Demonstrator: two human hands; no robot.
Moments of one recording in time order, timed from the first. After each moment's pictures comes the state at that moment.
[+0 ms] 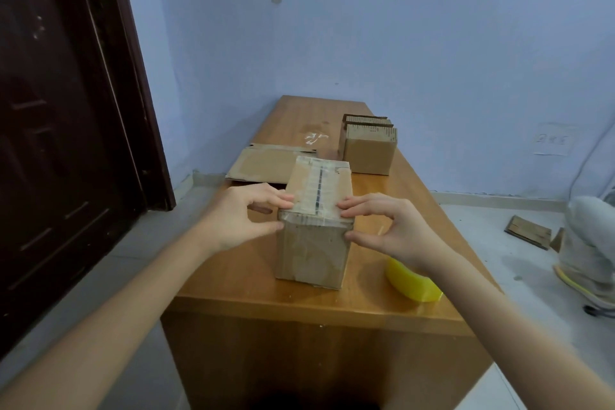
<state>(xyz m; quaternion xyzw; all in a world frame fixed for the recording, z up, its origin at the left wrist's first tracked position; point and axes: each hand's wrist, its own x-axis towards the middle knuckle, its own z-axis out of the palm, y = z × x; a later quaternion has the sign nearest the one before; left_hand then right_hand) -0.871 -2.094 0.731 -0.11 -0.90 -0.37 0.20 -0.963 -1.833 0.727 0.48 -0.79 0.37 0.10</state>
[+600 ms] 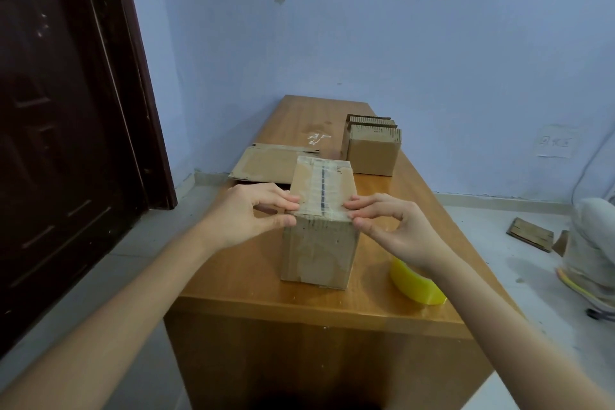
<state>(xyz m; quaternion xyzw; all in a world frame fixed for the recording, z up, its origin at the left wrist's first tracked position) -0.876 -2.098 0.729 -0.12 -0.90 -0.39 0.18 -0.969 -1.836 0.718 0.46 -0.76 0.45 0.09</state>
